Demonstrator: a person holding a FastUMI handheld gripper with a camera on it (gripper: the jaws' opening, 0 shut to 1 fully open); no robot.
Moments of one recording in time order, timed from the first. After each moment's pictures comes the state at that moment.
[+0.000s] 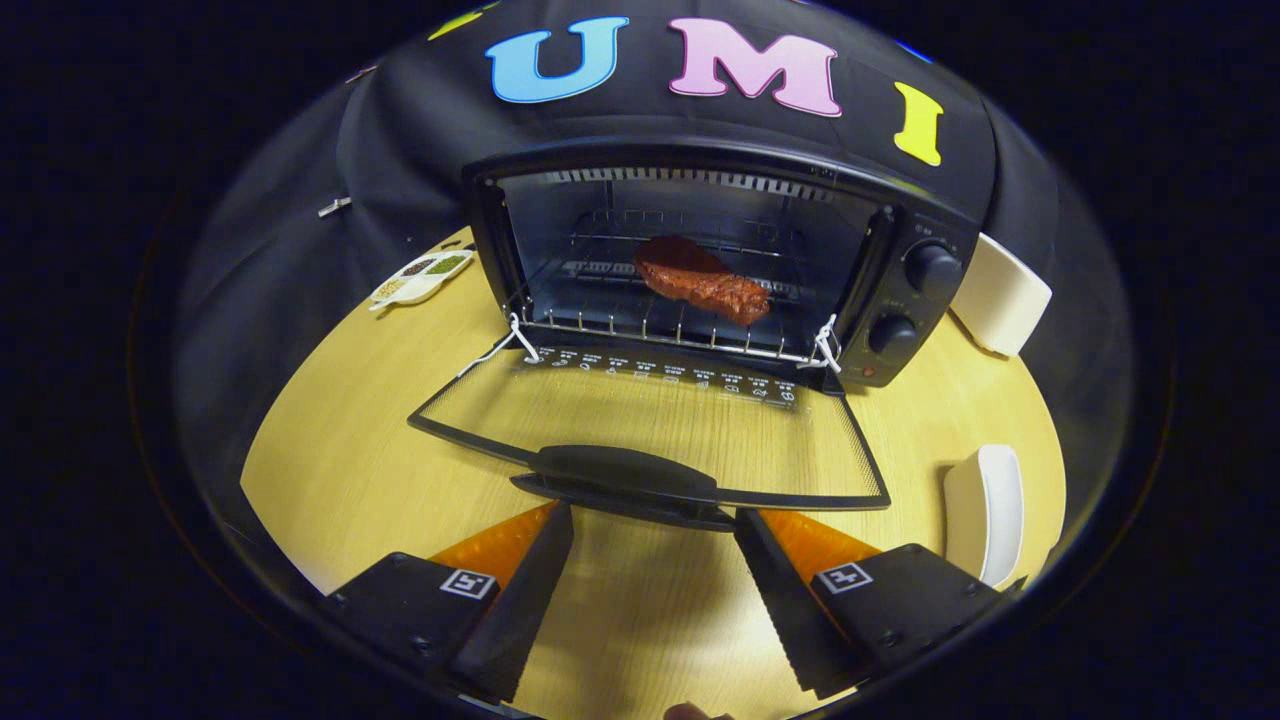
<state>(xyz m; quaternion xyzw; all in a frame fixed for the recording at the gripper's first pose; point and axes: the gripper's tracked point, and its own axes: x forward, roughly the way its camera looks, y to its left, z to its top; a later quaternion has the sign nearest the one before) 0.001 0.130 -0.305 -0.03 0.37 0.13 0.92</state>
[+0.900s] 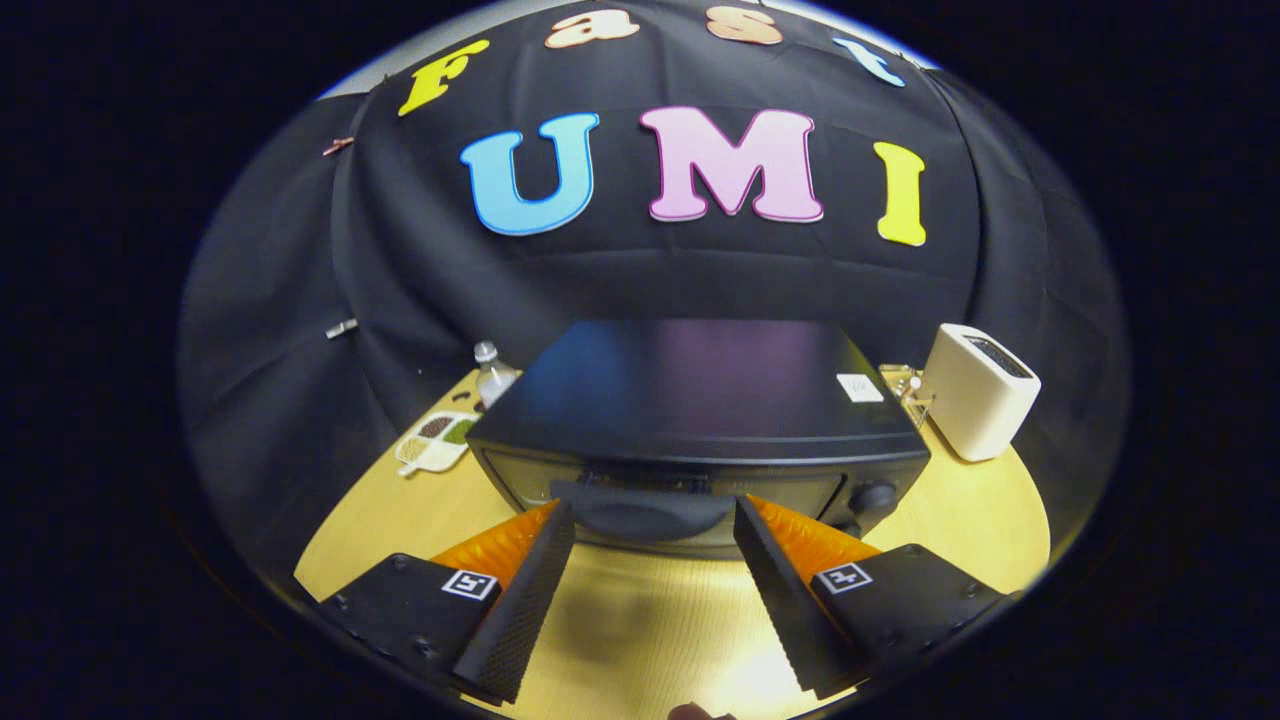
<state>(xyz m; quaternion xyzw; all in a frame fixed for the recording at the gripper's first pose) 0.078 0.125 -0.151 0.04 0.23 0.13 0.96</state>
